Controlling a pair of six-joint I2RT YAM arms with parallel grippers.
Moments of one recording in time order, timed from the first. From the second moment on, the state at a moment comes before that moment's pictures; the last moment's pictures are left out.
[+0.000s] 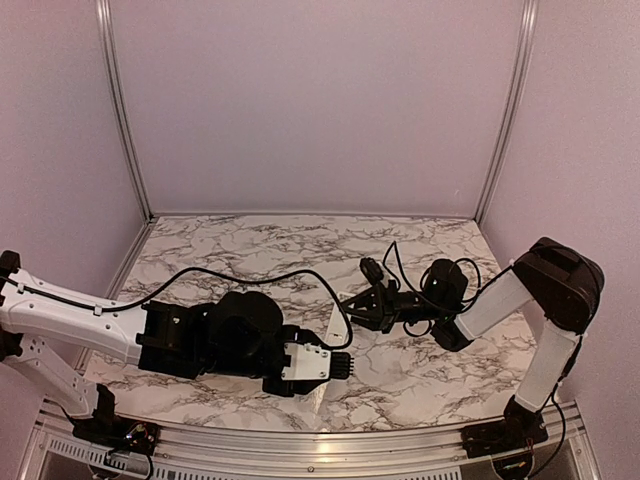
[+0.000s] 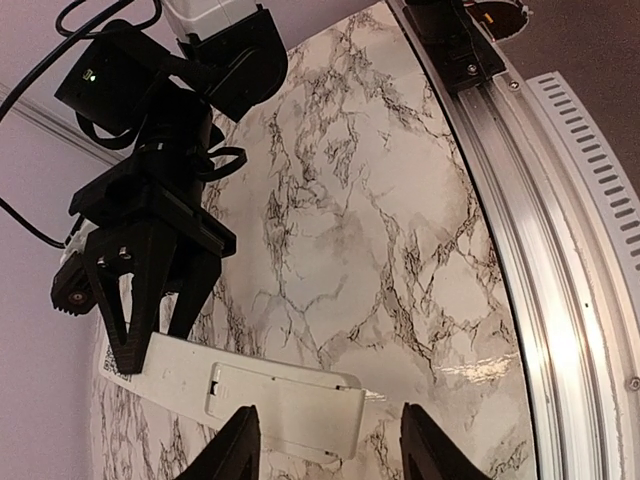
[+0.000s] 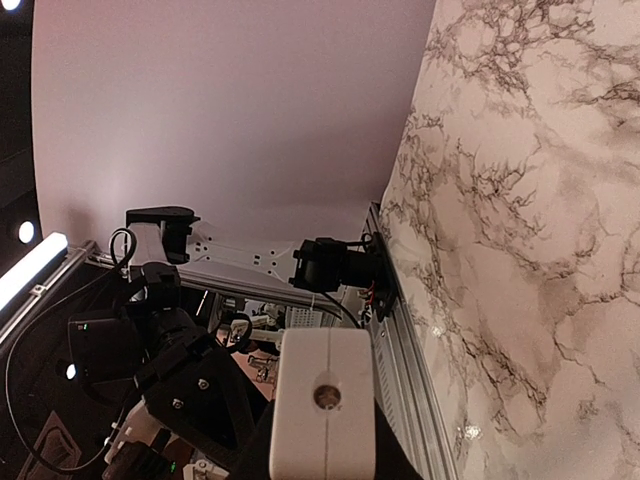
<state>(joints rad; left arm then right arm) -1.37 1.44 0.96 -0.09 -0.11 0.59 0.64 1.79 0.56 1.29 -0.99 1.41</state>
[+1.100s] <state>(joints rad) -1.37 1.51 0.99 -0.12 -0.13 0.61 0.64 1.79 0.56 1.29 -0.99 1.43</state>
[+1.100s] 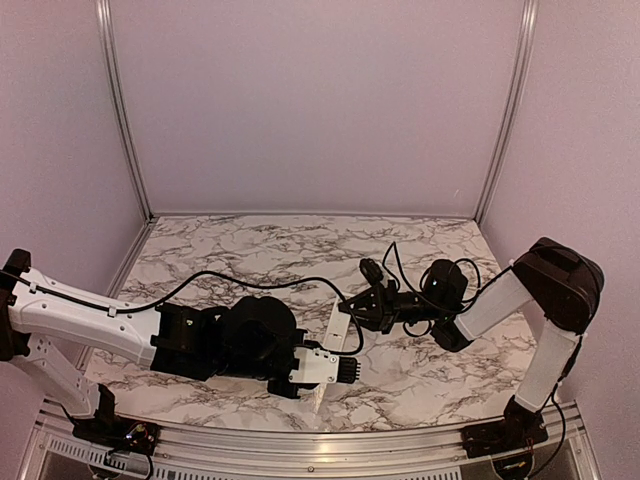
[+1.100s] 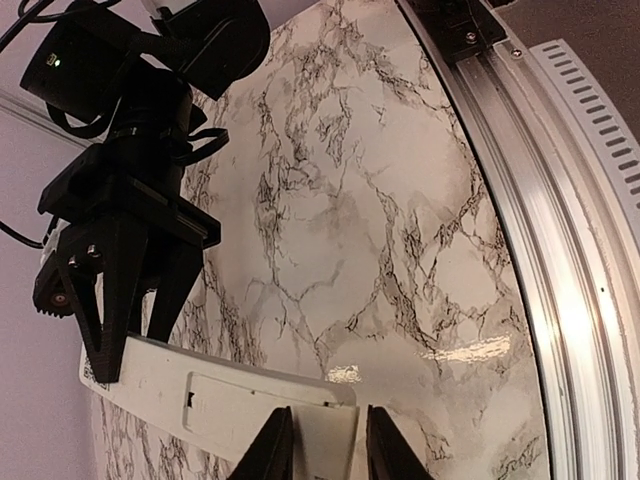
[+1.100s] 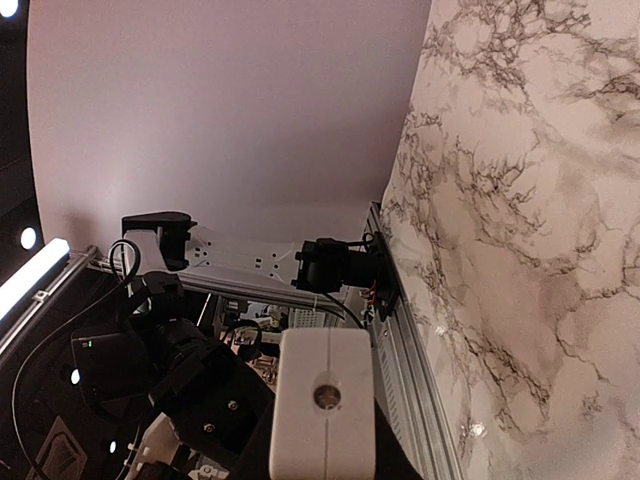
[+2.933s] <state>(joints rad) -1.33 1.47 0.97 -0.09 -0.07 0.64 0.67 1.79 0.57 1.29 -0.98 1.49</state>
